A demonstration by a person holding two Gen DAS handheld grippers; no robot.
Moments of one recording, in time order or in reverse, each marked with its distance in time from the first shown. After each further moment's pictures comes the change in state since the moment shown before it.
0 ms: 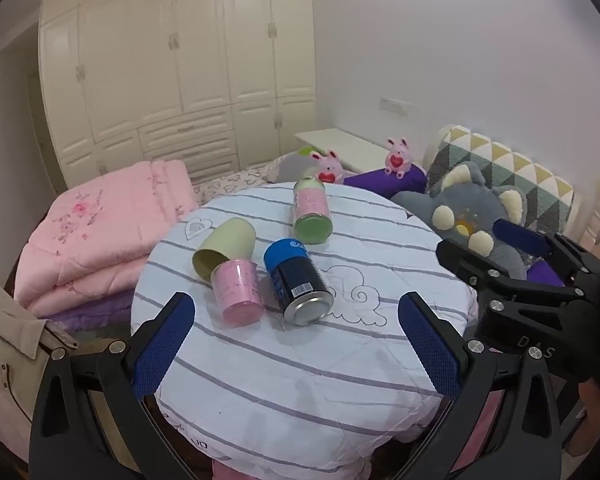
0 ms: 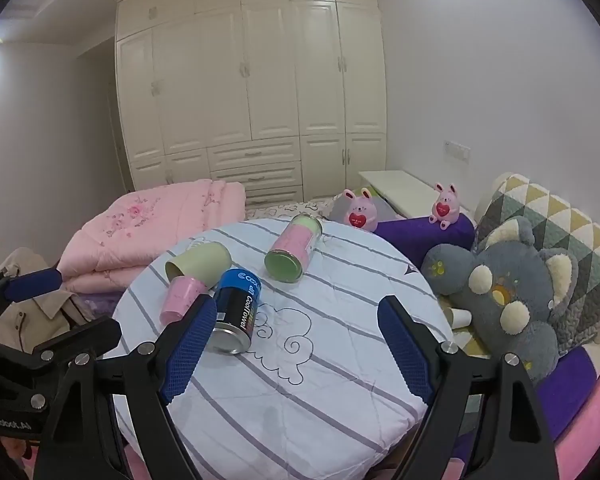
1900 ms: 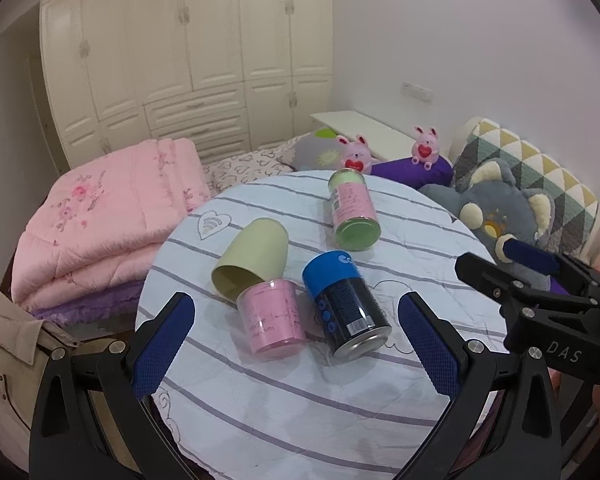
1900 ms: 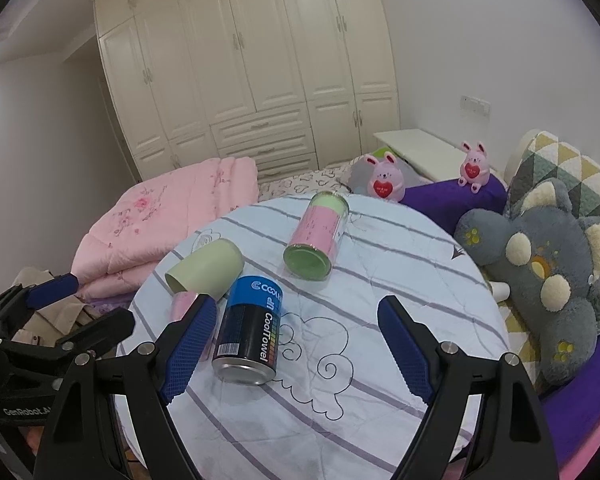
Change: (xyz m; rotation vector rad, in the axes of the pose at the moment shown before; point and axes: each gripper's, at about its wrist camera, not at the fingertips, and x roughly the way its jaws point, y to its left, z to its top) left arm 0.078 0.052 0.029 -0.045 0.093 0.031; right arm 0.081 0.002 0.027 0.101 0.145 0.072
